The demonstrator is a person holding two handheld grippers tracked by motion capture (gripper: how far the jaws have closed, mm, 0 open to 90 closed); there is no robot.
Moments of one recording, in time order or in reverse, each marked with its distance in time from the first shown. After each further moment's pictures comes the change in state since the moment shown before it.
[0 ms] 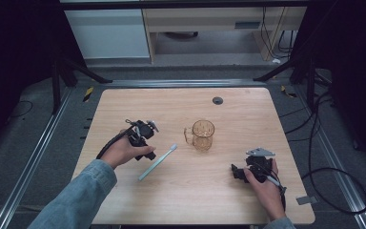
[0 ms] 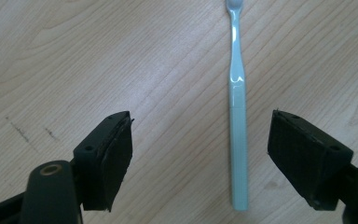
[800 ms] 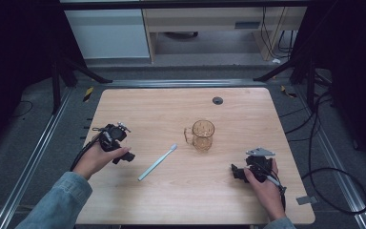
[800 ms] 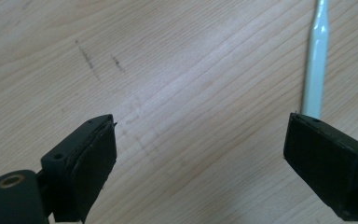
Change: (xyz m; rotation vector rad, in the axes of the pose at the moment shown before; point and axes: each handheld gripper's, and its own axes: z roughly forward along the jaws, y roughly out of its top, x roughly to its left) left arm 0.046 -0.066 -0.013 -0.093 0.047 -0.156; right arm 0.000 0.000 0.000 0.001 0.005 0.002
